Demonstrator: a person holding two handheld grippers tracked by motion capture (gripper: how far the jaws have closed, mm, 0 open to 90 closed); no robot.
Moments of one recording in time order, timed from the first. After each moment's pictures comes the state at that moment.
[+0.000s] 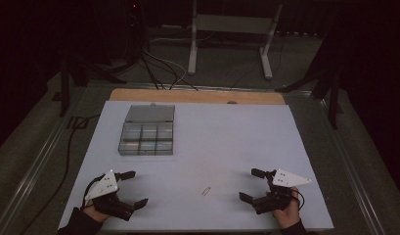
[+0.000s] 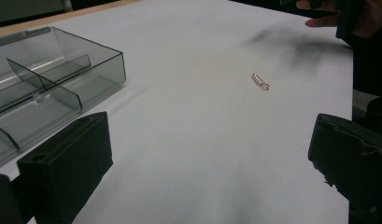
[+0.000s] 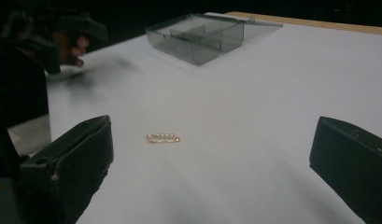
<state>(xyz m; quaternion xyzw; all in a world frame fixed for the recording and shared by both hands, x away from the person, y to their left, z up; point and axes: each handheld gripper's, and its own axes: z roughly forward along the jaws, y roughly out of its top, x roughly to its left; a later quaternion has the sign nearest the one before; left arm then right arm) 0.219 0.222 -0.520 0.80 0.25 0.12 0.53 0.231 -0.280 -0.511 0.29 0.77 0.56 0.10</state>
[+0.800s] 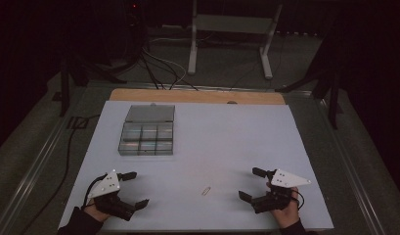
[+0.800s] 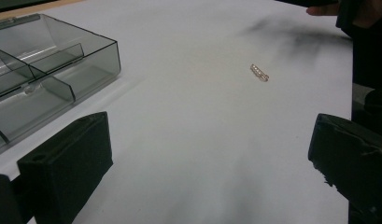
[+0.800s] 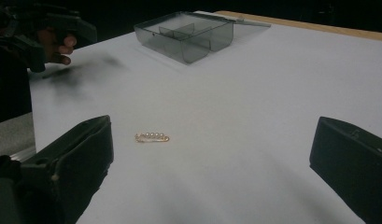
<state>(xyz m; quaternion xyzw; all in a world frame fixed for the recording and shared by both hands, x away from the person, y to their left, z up) 0.221 0.220 -0.523 0.81 0.25 0.11 0.52 0.229 -0.276 -0.509 0.30 0.77 0.55 0.12</state>
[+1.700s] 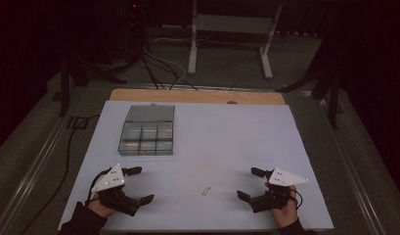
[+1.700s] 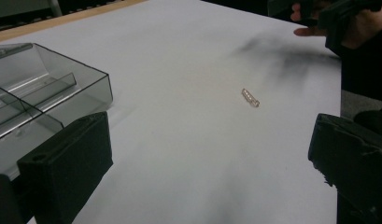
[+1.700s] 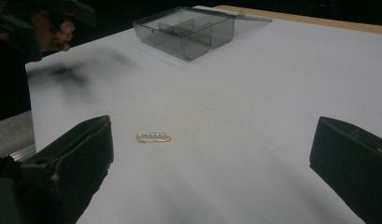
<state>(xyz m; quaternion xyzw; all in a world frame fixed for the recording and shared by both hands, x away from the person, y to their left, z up) 0.231 0.203 -0.499 0.80 0.25 0.10 0.54 0.231 -0.271 -0.508 0.30 0.78 0.54 0.12</state>
